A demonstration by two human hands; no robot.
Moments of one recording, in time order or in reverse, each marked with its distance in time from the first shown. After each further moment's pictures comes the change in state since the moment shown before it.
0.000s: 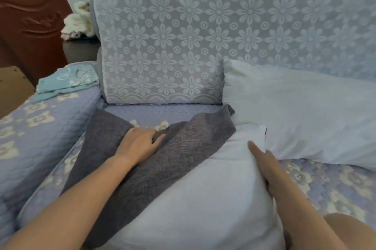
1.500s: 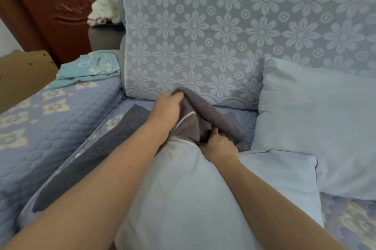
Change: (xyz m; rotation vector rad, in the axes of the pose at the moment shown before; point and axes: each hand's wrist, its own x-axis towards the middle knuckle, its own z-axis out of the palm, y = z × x) left_hand 0.070 0.025 -0.050 -1.120 0.251 -0.533; right_hand 0.071 -0.052 0.209 -0.874 -0.139 -0.488
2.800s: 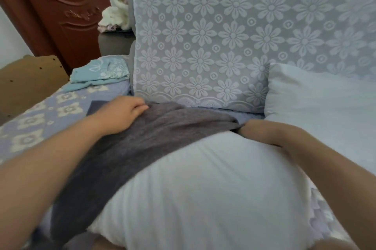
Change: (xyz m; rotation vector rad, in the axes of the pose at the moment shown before) left_hand 0.029 -0.034 -0.150 0.940 -0.232 0.354; right_hand -0.009 -0.003 -0.117 -0.286 -0.318 -0.087
